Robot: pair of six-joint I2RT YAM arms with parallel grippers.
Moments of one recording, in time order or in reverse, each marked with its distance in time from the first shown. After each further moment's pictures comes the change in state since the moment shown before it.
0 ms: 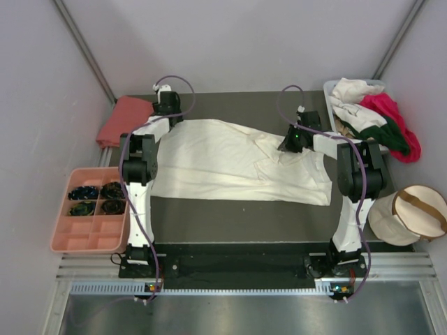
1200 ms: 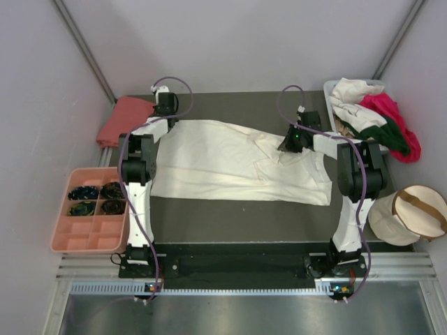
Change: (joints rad) left arm 0.015 -0.001 -0.021 0.021 -0.020 0.004; right arm 0.000 0.000 0.000 0.000 -0.004 0.005
